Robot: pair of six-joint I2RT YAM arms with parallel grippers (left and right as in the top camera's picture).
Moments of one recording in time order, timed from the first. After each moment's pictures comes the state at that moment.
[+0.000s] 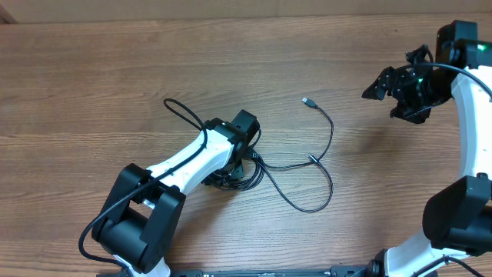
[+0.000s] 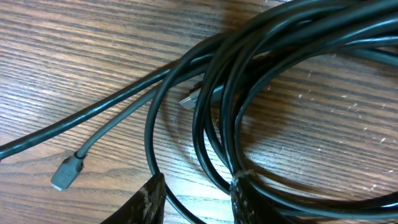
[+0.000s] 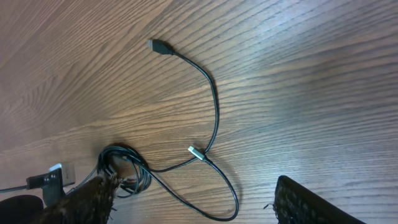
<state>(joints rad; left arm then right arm) -0.57 1.83 1.13 -0.97 -0.16 -0.76 -0.20 1.81 1.74 -1.37 -0.42 0.20</state>
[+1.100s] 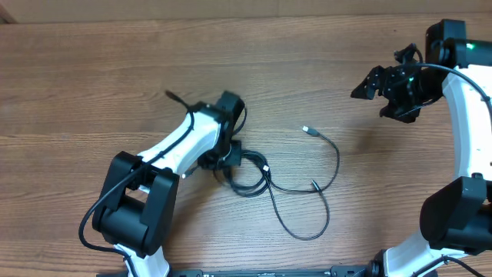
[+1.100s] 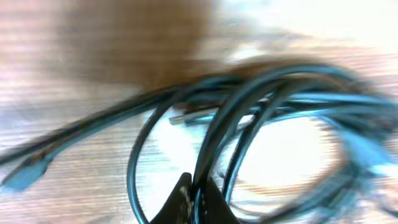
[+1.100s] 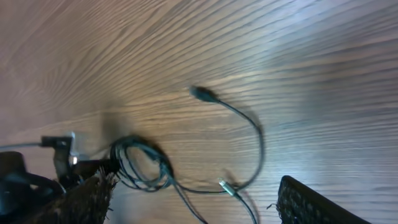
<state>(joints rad) -0.45 1.89 1.27 -0.97 0.08 -0.40 -0.14 1.81 1.74 -1.38 -0.48 0.20</state>
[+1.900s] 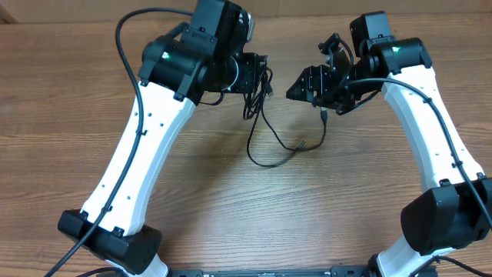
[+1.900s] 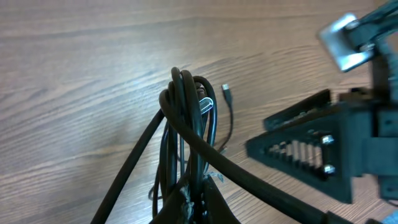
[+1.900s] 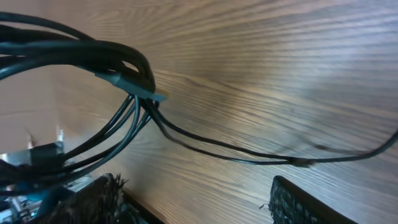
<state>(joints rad) -0.45 1.79 2.07 -1.22 0.21 -0.36 0.18 1.81 1.74 -1.19 -0.65 0.20</state>
